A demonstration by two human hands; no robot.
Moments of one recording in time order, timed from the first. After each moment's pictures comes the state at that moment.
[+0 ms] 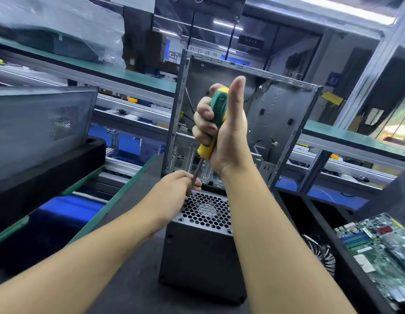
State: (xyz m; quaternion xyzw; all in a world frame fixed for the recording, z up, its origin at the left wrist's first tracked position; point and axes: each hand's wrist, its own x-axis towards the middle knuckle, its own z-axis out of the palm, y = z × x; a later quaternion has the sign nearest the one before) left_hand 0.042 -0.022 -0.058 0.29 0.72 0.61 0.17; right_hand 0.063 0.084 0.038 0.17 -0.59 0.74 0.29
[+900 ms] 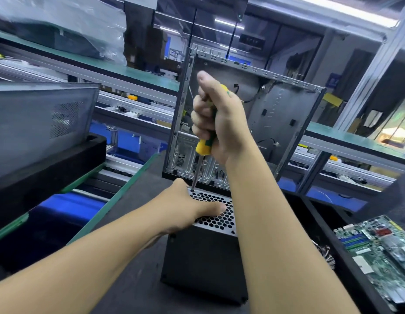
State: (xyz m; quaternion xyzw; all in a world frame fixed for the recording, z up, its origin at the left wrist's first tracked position) left_hand 0.045 -0.021 -0.062 0.26 0.81 0.47 0.22; right_hand 0.061 0.078 0.057 0.11 -0.68 0.69 0.23
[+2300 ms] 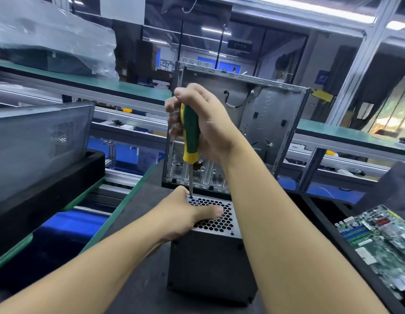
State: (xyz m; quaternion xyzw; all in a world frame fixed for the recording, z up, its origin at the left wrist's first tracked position) left_hand 0.045 -0.023 -0.060 0.28 0.78 0.51 0.22; right_hand 0.058 0.067 0.068 0.13 -0.69 0.68 0.21
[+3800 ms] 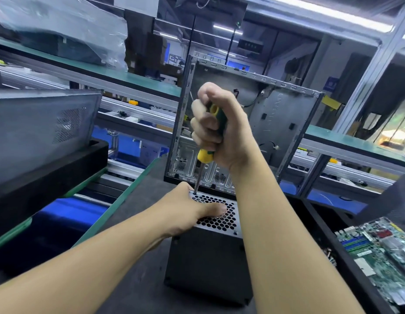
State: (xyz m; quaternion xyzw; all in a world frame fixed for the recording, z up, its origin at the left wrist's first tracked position) left_hand 0.043 -0.023 -0.064 0.27 0.79 0.51 0.23; right_hand 0.067 0.076 0.057 0.22 -0.67 0.70 0.15
